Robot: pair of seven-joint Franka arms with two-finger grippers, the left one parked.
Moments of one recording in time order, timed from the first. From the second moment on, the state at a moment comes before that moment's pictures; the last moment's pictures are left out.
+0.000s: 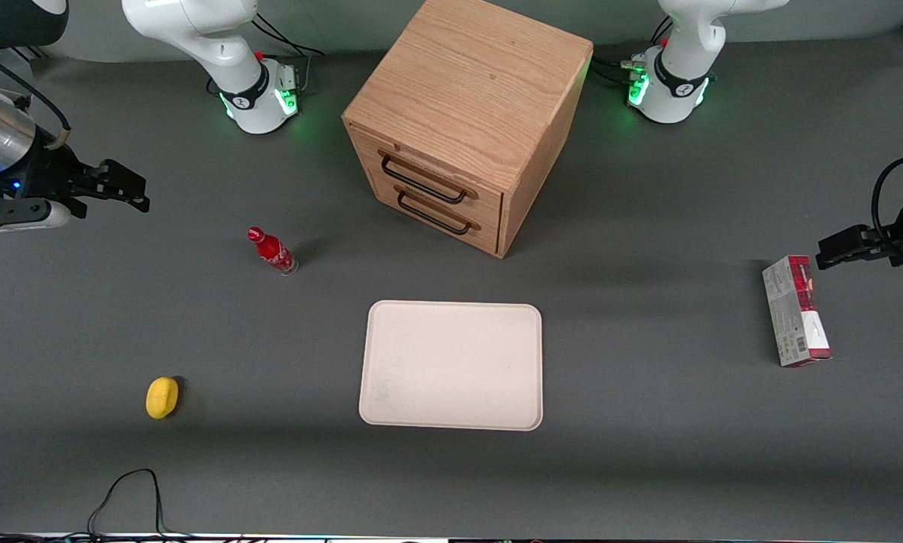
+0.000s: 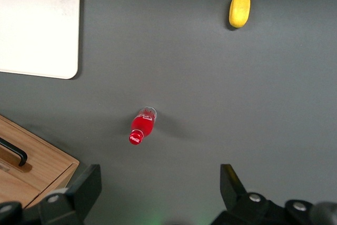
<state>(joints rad) 0.16 -0.07 -0.08 -1.68 0.00 1.57 0.03</state>
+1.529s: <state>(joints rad) 0.42 0.16 -0.04 -1.48 0.06 1.51 0.03</state>
